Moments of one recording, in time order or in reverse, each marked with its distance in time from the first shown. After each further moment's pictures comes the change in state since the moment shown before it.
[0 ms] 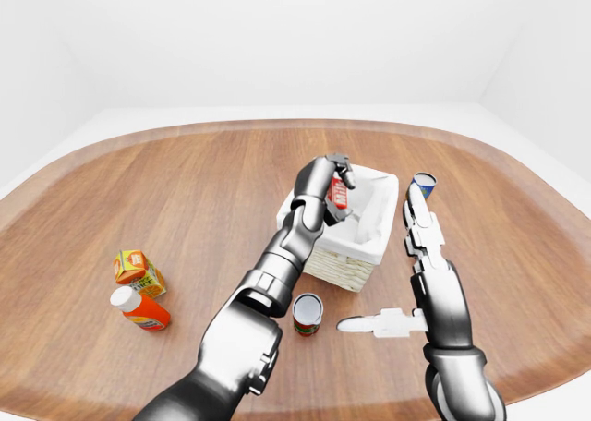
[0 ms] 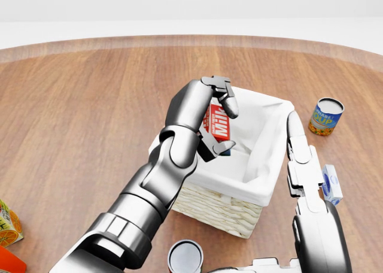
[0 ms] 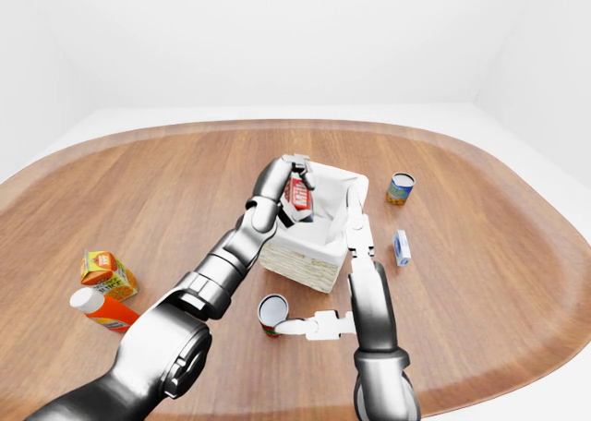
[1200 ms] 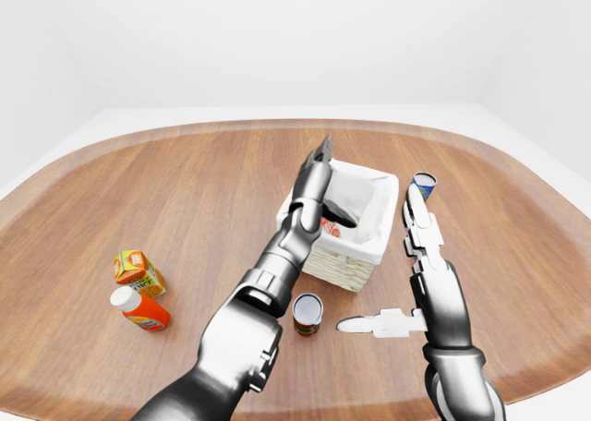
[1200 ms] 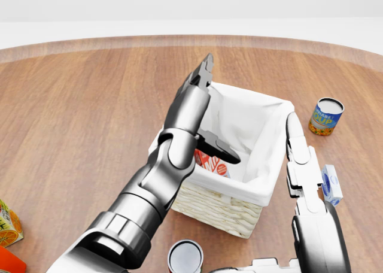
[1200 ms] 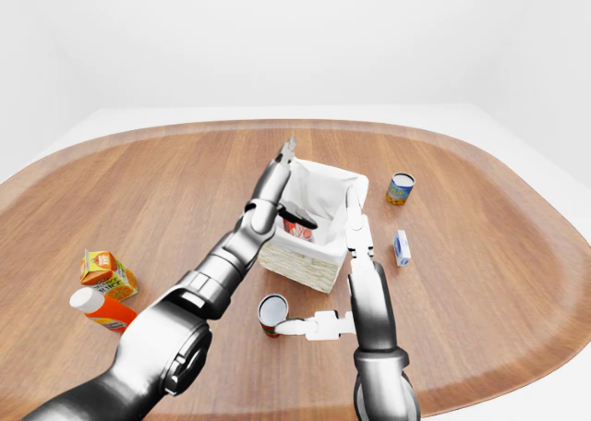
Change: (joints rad) left arm -0.018 0.000 0.020 0.076 -0.014 0.000 -0.013; right arm 0.001 -0.002 -0.001 0.006 0.003 0.000 -0.001
